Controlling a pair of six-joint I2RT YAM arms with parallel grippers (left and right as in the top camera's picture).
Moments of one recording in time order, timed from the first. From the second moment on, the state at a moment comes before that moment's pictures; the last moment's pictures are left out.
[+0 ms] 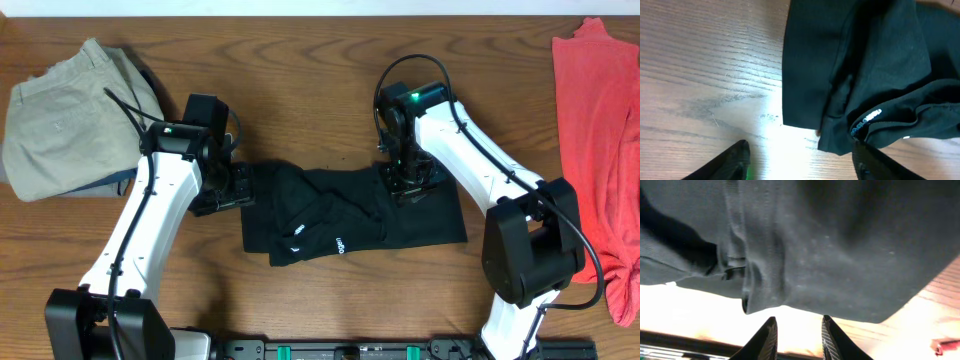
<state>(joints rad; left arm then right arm) -0.13 1.53 1.20 -1.19 0.12 -0.33 0.42 1.97 1.54 -1.38 -0.05 0.15</state>
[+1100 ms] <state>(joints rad) -0.14 1.82 1.04 -0.92 0.29 -0.20 0.33 1.97 1.54 -1.41 0.11 0.26</state>
